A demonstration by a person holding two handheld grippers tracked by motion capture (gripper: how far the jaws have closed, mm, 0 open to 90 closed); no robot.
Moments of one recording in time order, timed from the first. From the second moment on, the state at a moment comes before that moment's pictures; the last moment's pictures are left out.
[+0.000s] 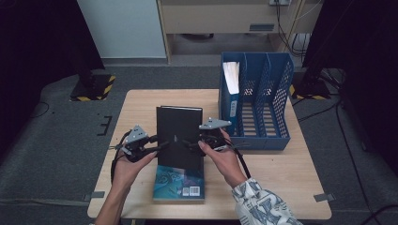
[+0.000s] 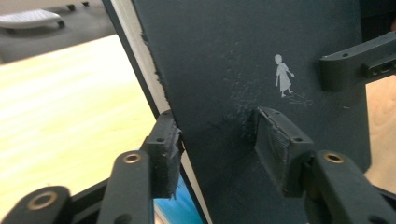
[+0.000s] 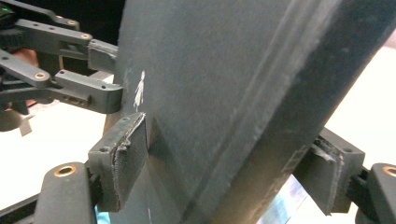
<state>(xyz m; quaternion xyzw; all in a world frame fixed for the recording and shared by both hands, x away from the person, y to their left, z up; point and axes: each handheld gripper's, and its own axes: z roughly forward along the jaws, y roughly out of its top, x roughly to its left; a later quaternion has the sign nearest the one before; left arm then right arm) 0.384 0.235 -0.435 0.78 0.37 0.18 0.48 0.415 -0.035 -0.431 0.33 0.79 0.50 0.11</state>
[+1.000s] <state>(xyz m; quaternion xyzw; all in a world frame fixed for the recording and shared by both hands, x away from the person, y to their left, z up) 0.363 0.231 -0.443 0.76 0.37 0.24 0.47 0.400 -0.035 -0.428 0.29 0.79 0.52 0.16</state>
